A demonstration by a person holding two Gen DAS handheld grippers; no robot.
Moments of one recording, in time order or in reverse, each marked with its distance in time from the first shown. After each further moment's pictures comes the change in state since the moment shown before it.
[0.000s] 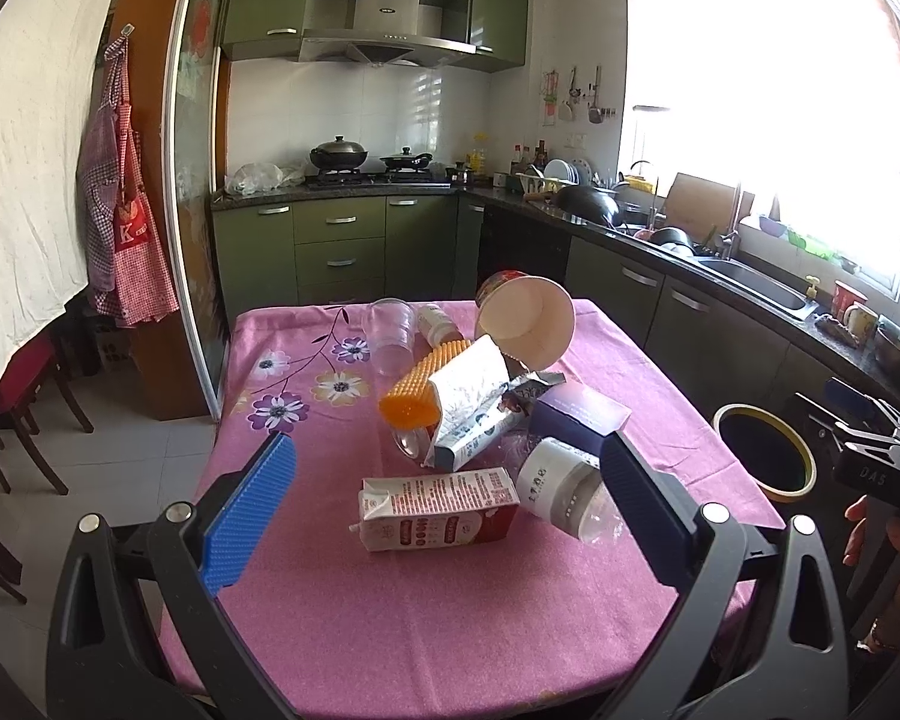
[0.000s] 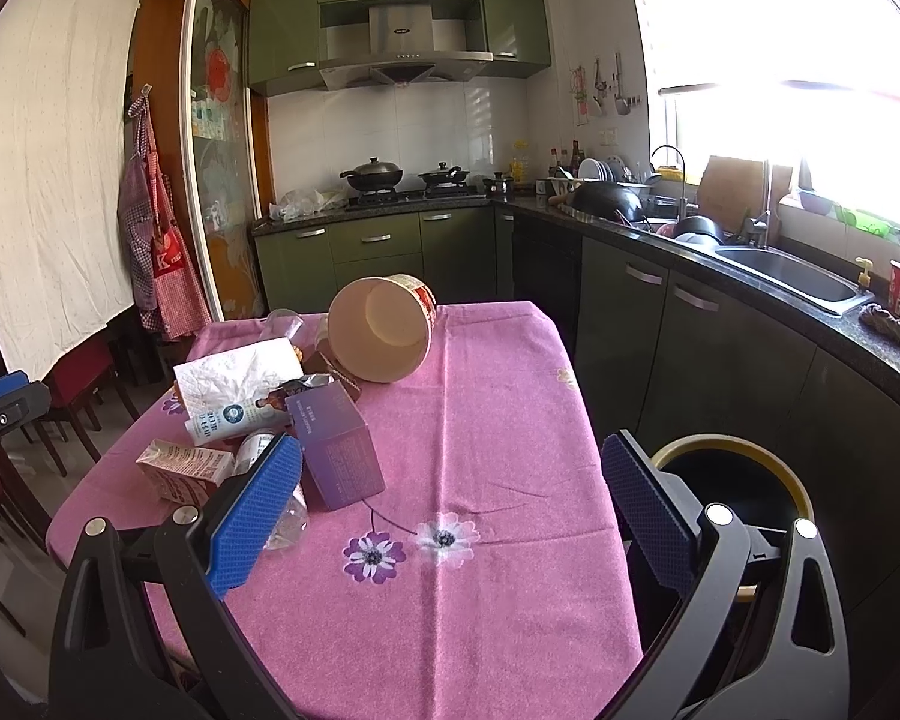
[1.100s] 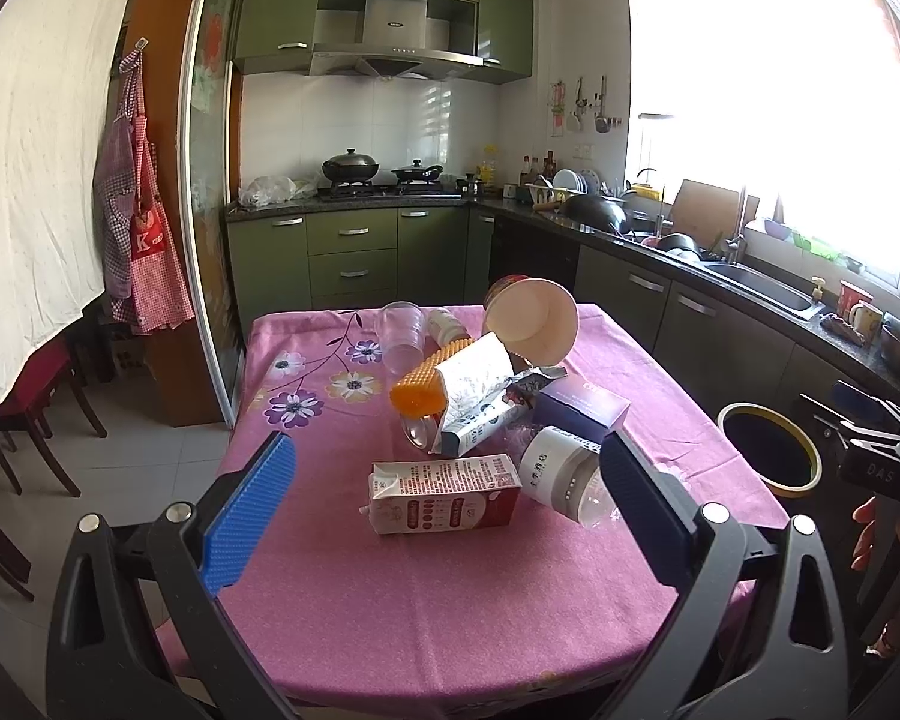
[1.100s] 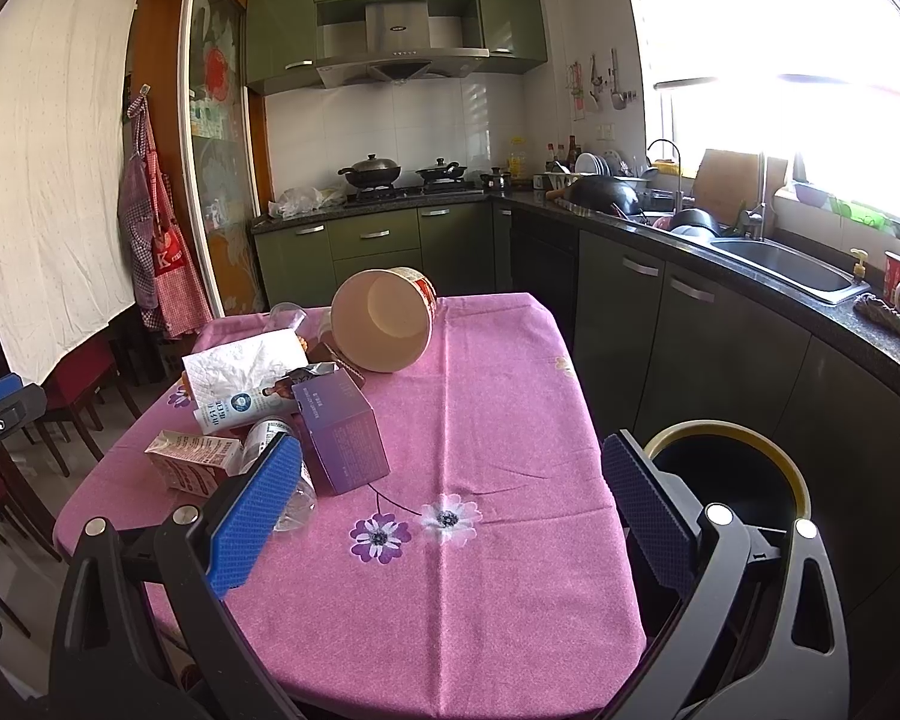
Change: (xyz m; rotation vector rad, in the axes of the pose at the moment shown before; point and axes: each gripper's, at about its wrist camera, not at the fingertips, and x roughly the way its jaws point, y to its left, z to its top) left arm -0.030 -0.010 -0.022 0.007 -0.037 0.038; right arm -0.021 0.004 -0.012 0.017 0.019 0.004
